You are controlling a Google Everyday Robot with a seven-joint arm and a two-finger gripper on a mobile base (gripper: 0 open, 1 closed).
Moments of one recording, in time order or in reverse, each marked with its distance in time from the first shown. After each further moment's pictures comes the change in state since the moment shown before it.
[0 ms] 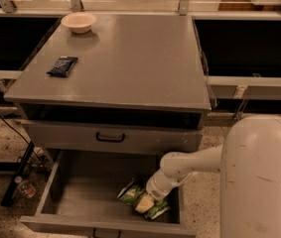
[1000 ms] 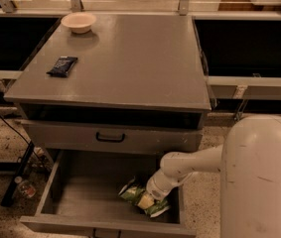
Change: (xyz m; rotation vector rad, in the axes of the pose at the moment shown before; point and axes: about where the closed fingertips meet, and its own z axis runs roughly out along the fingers) arm 0.000 0.000 0.000 0.000 0.000 0.000
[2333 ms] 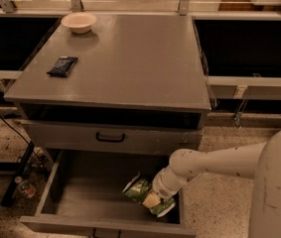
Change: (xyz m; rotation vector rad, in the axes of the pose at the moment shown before) arm -0.001 0.018 -0.054 0.027 -0.034 -0.039
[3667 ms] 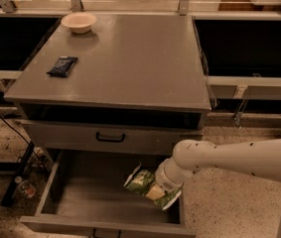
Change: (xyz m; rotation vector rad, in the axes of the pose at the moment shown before) arm -0.021 0.004 -0.062 0.081 0.009 -0.089
